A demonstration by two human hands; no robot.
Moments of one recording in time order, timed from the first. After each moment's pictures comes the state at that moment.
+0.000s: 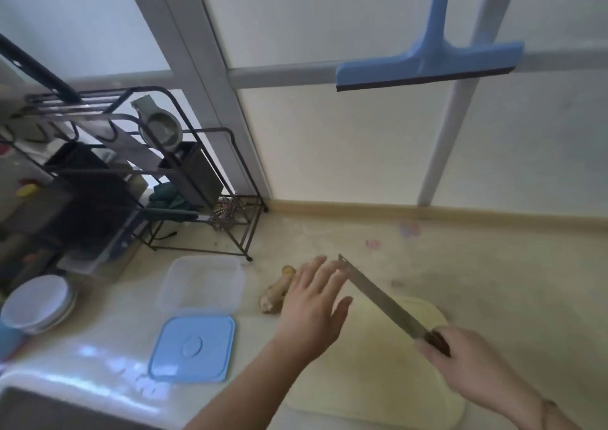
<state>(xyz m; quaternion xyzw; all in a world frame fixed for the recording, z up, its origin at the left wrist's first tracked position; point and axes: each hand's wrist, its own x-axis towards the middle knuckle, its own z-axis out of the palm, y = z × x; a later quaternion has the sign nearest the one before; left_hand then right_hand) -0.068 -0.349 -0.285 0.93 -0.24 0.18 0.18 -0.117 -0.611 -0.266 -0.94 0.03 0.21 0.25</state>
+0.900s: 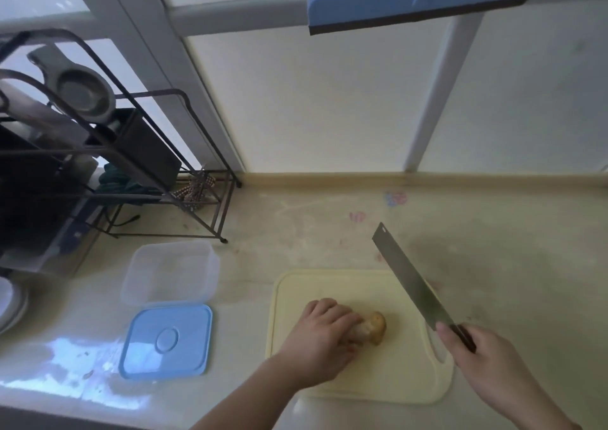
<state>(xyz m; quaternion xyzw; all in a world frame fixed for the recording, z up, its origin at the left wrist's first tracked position) -0.100 -0.360 -0.371 0.90 -0.36 -0.04 0.24 -0.152 -0.635 -0.297 -0.89 0.20 0.13 0.38</state>
